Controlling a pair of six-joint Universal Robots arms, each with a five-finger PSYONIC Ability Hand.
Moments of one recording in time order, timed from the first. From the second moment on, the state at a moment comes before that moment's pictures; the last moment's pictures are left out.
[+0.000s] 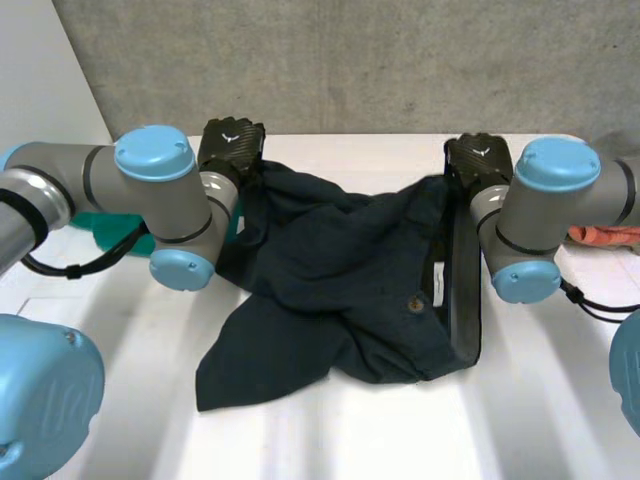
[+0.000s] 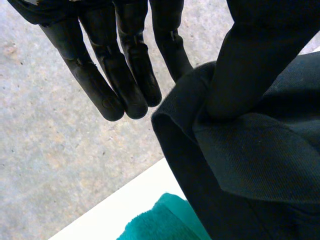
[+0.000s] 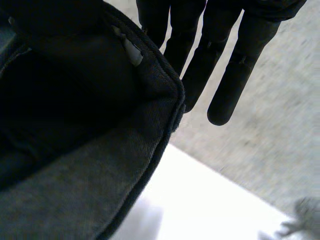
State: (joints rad) left arm 4.24 -2.56 -0.67 3.28 -1.63 3.39; right arm 1.94 -0.65 0.88 -0.25 1.61 2.93; left_hand 0.95 0.96 0.97 0.97 0.79; right_hand 1.16 1.18 1.19 1.20 1.02
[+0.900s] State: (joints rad) left arm 4.10 -1.74 -1.62 2.85 -1.44 3.29; right arm 1.72 -1.42 1.56 0.61 1.08 2.35; left_hand 0.53 0.52 0.52 0.53 0.35; right_hand 0.81 0.81 0.81 0.81 0.63
